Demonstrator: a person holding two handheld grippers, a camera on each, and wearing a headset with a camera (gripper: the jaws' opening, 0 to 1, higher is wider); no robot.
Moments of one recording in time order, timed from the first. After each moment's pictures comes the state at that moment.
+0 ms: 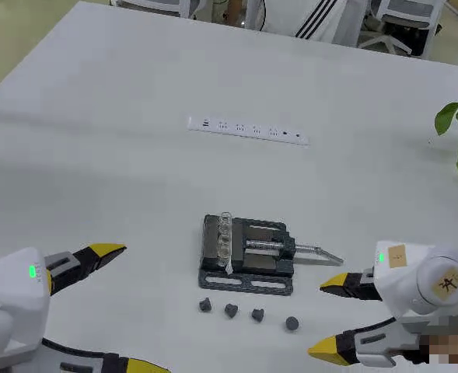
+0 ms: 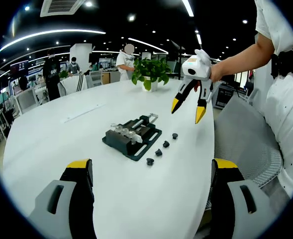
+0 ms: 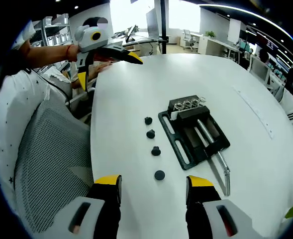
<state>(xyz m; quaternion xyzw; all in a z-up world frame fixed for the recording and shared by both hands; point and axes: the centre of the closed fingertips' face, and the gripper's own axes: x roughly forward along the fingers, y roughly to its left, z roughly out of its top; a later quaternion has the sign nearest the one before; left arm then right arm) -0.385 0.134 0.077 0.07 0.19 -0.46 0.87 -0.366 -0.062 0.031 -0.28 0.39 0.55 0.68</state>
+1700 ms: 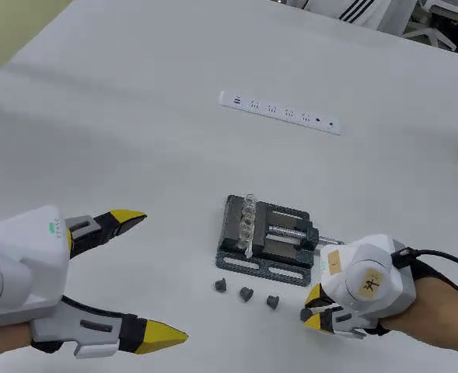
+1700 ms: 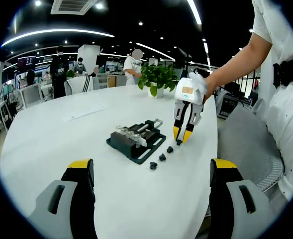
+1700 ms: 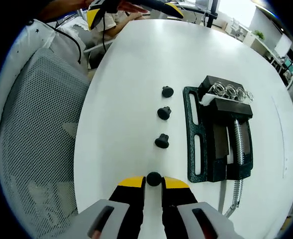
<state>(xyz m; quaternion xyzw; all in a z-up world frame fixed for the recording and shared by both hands) -0.378 0.141 0.082 0.03 0.18 -0.44 0.88 -0.358 -0.050 -0.028 -0.44 0.41 0.59 0.53</state>
